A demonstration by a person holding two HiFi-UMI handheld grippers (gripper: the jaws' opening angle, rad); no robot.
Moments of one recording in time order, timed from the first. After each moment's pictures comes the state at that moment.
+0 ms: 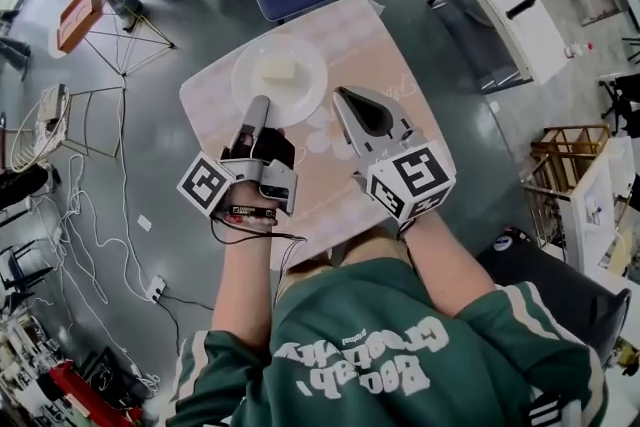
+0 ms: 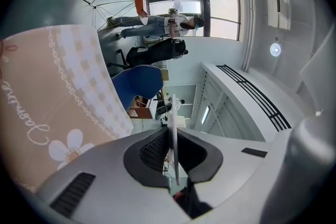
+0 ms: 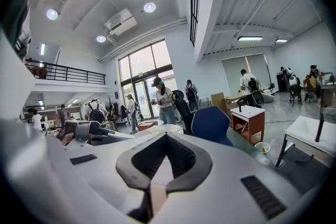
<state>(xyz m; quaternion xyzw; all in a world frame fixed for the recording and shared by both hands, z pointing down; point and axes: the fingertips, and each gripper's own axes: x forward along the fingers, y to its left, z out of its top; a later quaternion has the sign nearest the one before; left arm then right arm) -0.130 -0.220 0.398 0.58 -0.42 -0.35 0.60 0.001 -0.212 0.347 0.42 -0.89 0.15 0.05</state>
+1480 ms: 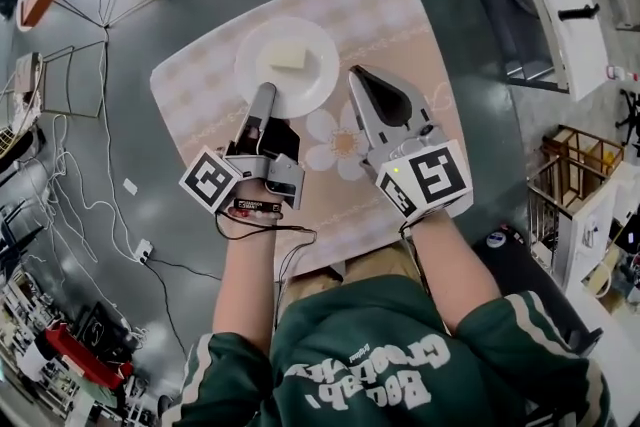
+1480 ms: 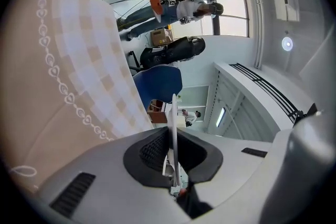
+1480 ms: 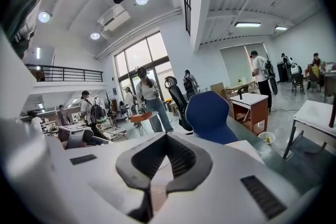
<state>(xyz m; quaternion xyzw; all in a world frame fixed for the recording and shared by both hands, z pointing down) -0.136 -0.297 0.540 0.55 -0.47 -0.32 0.61 -0.004 -0.319 0.472 0.40 -0.89 0.18 0.06</state>
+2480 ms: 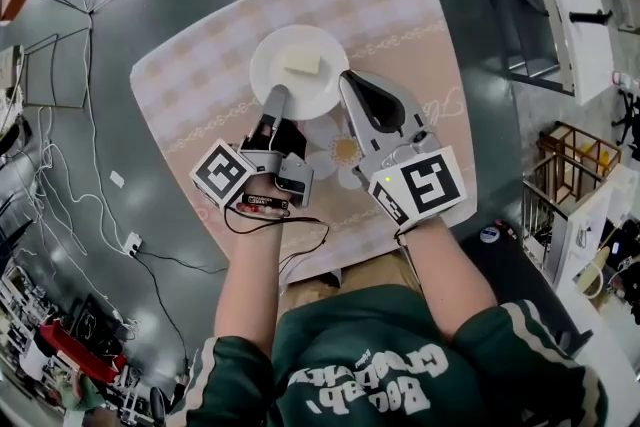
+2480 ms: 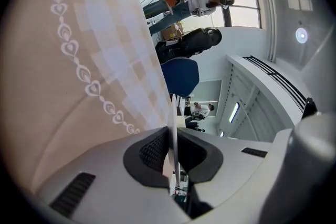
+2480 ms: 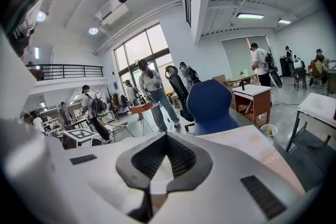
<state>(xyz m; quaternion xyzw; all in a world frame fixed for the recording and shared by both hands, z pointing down) -0.124 -0.292 0.628 0.51 -0.48 -0.27 0.66 -0.025 -0.322 0.528 0.39 -0.89 0.20 0.10</state>
